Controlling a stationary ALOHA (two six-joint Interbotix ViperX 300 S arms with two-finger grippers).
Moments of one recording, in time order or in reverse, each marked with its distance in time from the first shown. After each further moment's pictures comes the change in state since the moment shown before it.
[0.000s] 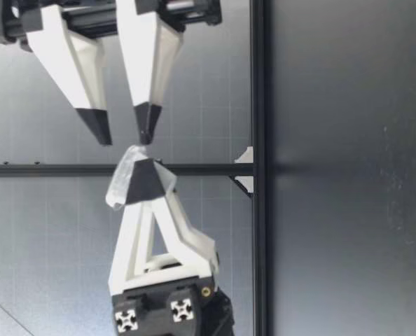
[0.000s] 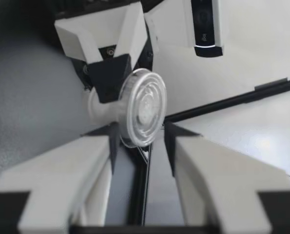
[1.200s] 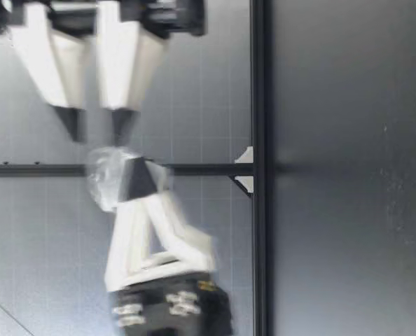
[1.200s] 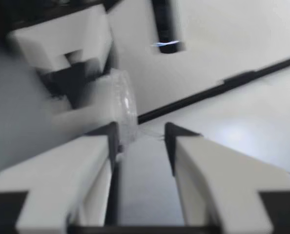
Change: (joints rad) left arm 0.000 0.017 -0.002 0.003 0.002 0.002; right arm -0.003 -0.035 0.018 0.066 -0.147 -0.008
